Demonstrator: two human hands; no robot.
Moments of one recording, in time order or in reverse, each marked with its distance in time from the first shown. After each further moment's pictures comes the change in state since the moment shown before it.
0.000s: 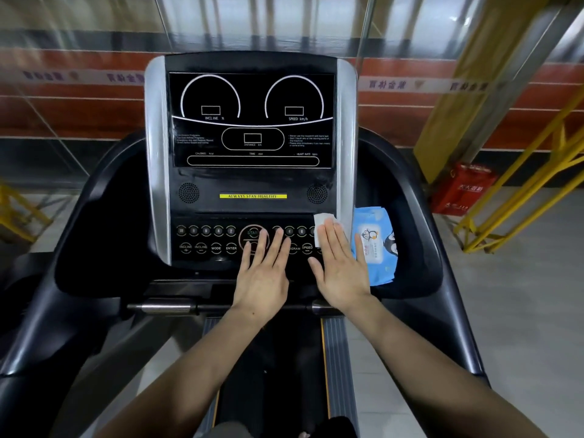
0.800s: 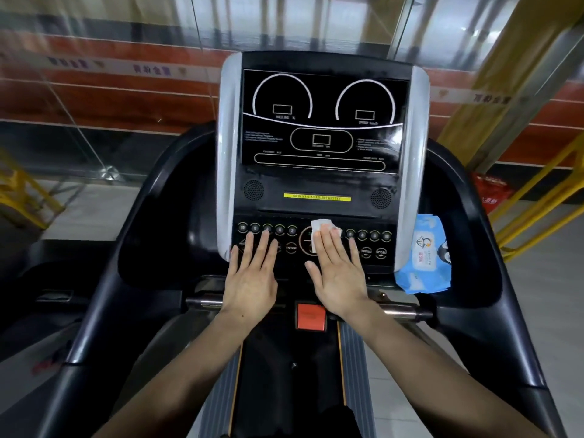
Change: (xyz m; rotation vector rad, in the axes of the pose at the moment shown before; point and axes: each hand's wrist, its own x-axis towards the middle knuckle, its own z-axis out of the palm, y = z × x) left_hand -0.045 -0.143 -0.009 0.004 0.040 -0.096; right_hand 0.022 -0.134 0.014 0.038 -0.072 -0.097
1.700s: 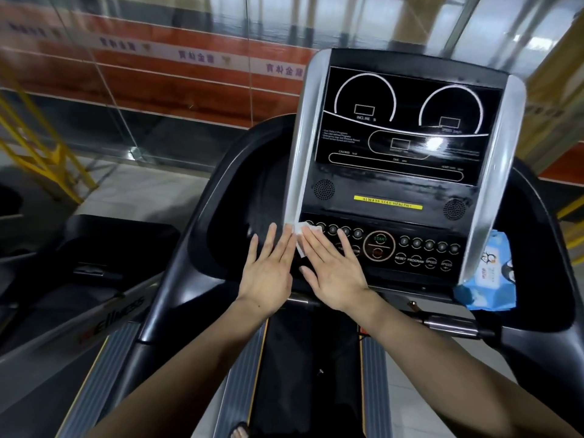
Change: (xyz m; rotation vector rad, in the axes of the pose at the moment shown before) left_hand -0.014 -0.093 -0.021 0.014 -0.054 0.026; right_hand 0.045 -0.112 0.018 -0.184 0.025 -0.343
